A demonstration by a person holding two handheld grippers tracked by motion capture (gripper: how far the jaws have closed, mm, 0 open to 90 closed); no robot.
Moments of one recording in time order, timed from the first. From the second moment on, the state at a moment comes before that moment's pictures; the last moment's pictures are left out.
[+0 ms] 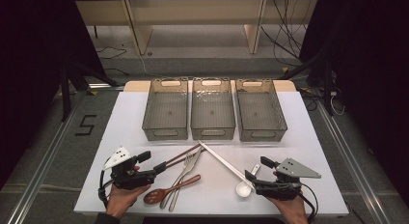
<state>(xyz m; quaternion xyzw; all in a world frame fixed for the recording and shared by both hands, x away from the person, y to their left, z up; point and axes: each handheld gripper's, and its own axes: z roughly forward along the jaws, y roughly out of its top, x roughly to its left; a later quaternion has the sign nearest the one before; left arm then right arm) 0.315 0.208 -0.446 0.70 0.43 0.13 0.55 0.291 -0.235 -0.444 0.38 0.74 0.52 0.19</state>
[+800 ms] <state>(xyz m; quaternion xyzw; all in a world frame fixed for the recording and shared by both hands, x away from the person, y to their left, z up) 0.315 0.209 -0.446 0.70 0.43 0.13 0.55 0.305 -0.228 -0.438 0.39 0.78 0.46 0.17</state>
